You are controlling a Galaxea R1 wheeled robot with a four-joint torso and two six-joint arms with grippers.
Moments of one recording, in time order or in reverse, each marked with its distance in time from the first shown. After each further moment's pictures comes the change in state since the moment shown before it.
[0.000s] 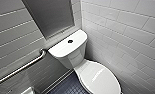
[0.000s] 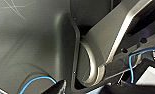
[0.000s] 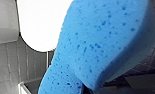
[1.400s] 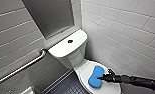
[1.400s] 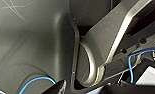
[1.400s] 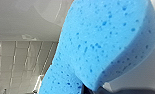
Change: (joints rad) left arm 0.000 0.003 -0.001 0.000 -0.002 0.001; right arm 0.681 0.505 -0.429 0.092 -0.588 -0.077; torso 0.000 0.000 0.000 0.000
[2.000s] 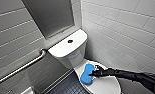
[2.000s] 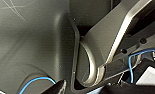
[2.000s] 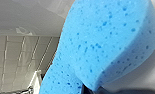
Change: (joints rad) left arm 0.000 0.000 -0.001 0.000 -0.003 0.000; right arm 0.064 0.295 -0.314 0.002 -0.151 0.001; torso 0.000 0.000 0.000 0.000
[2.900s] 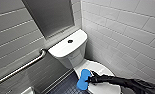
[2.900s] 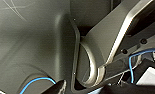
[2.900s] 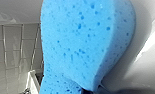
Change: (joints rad) left arm 0.000 -0.001 0.000 0.000 -0.003 0.000; right arm -0.111 0.135 -0.179 -0.023 0.017 0.100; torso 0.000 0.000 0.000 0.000
